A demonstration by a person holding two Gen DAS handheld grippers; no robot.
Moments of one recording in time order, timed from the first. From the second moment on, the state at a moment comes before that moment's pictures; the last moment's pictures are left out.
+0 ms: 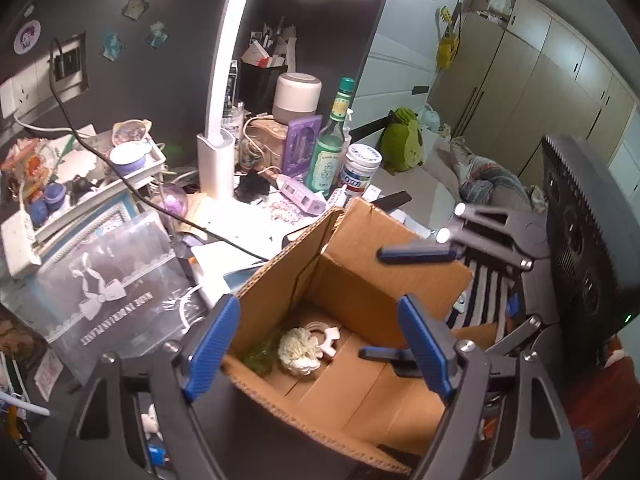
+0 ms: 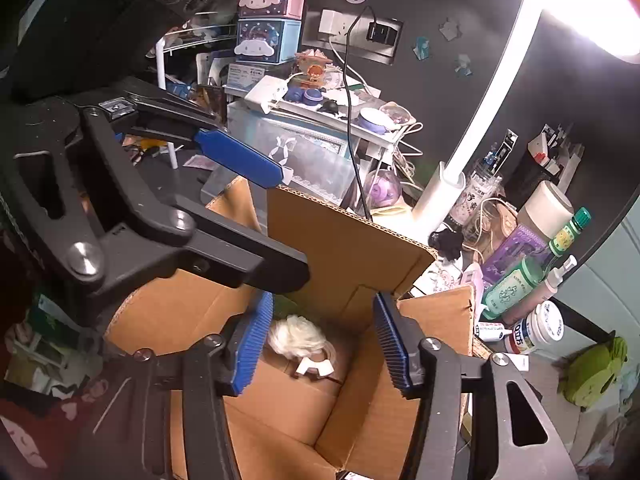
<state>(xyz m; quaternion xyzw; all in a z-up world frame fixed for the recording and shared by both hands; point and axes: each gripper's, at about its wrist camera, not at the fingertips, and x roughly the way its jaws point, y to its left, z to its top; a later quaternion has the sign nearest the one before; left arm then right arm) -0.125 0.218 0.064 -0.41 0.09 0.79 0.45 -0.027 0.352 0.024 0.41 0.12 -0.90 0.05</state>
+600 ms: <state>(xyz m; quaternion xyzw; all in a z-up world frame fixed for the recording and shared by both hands) -0.114 0.063 0.059 -0.37 0.05 0.86 0.34 -0.040 0.239 0.049 0.38 0.18 -0.90 0.12</state>
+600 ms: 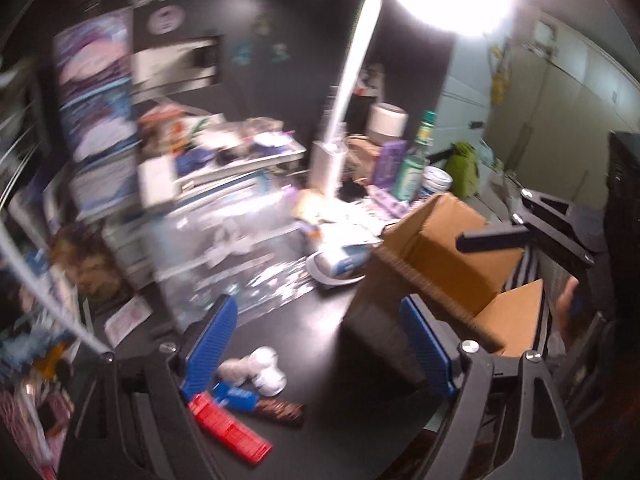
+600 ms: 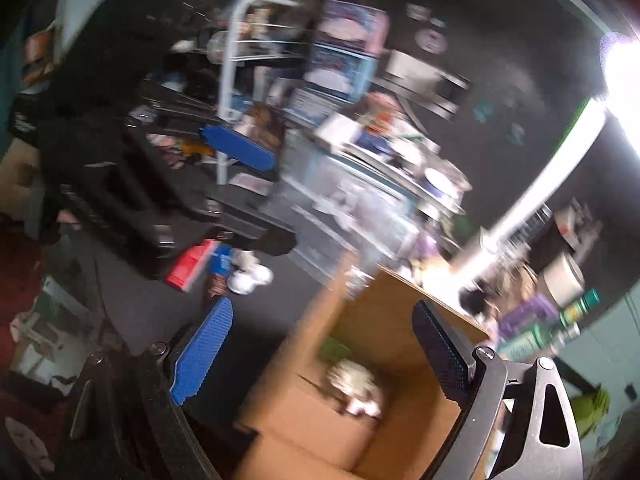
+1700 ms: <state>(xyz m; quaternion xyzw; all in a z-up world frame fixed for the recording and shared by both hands) -0.076 -0.090 -0.094 -0.40 0.00 0.89 0.20 -0.134 0.121 -0.143 0.45 0.08 -0.87 0.18</state>
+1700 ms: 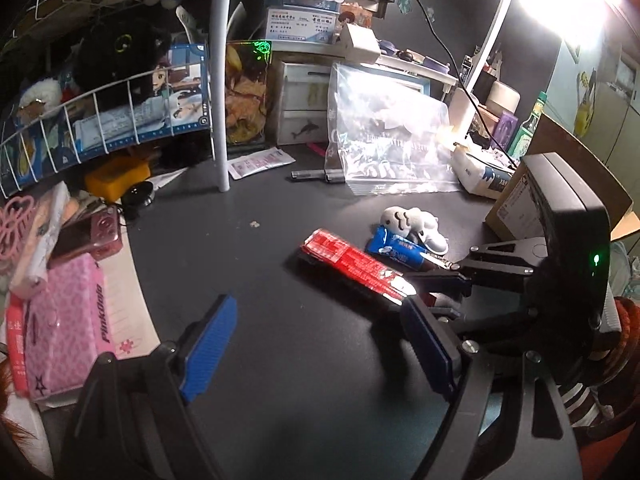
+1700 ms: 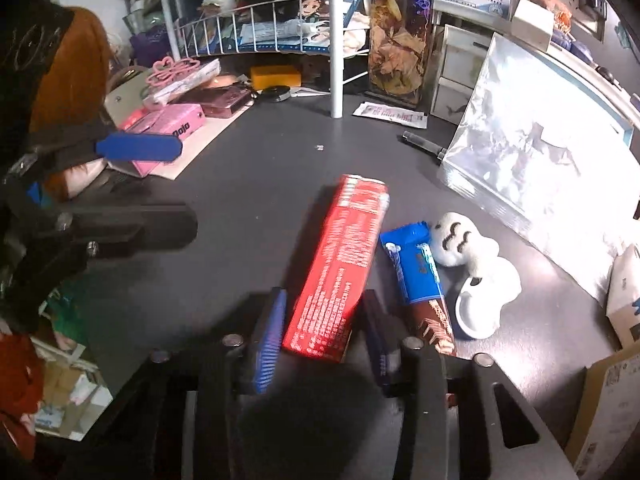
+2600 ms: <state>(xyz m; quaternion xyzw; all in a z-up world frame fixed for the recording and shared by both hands) -0.059 -0.018 0.046 -0.30 -0.02 0.89 0.35 -0.045 0.153 0.019 0.31 0.07 -0.92 0.23</state>
